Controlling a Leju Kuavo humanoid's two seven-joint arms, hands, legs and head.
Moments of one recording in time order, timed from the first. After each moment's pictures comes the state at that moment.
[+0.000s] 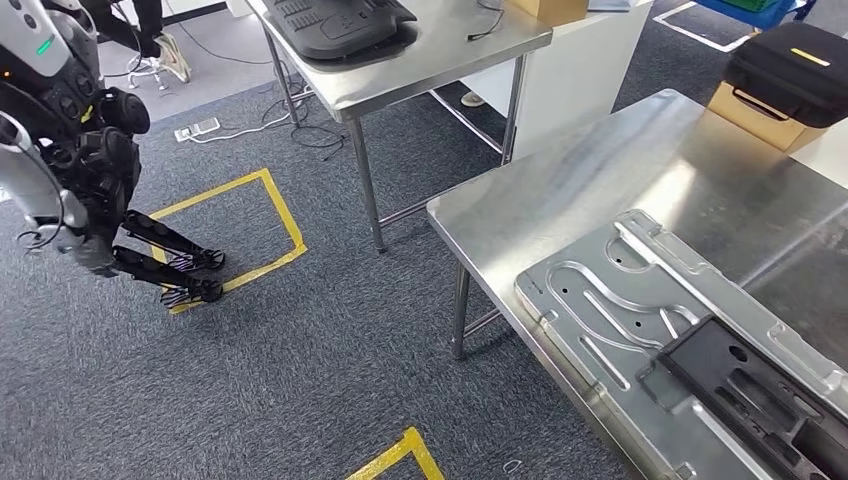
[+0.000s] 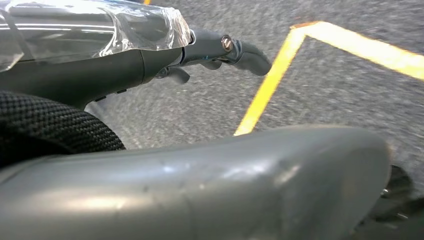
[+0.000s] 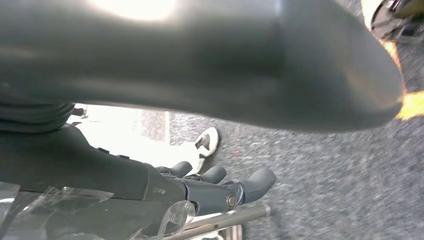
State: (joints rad) left arm -0.09 0.00 -1.12 -0.22 0.84 0.42 0.08; right arm -0.09 -0.01 0.82 -0.22 -0.41 -0.33 0.31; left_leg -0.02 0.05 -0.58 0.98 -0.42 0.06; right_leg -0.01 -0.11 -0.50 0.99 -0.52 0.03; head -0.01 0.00
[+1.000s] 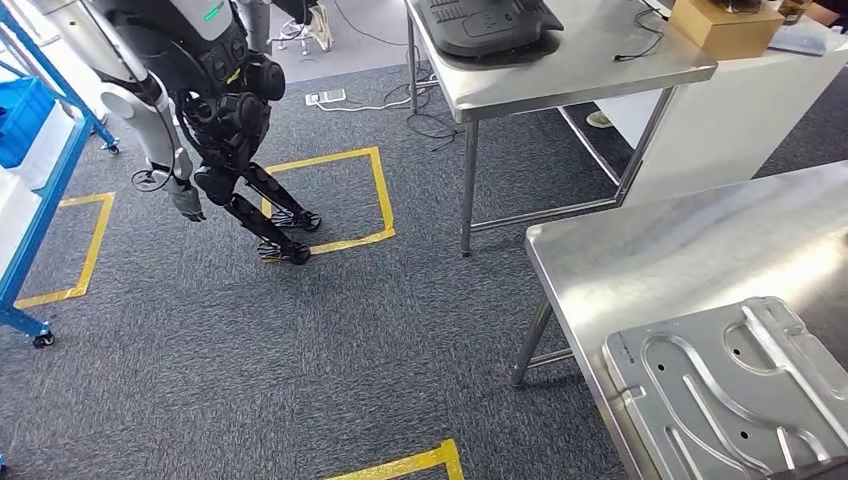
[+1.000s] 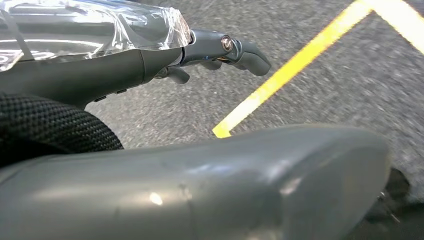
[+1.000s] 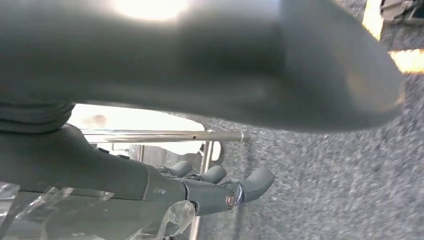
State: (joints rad) left arm -0.09 -0.02 -1.12 -0.22 0.88 0.44 0.09; right arm -0.09 -0.03 0.84 -0.22 -0.42 -0.33 0.32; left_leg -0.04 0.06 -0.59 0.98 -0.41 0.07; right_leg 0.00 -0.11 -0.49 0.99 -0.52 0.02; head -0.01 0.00
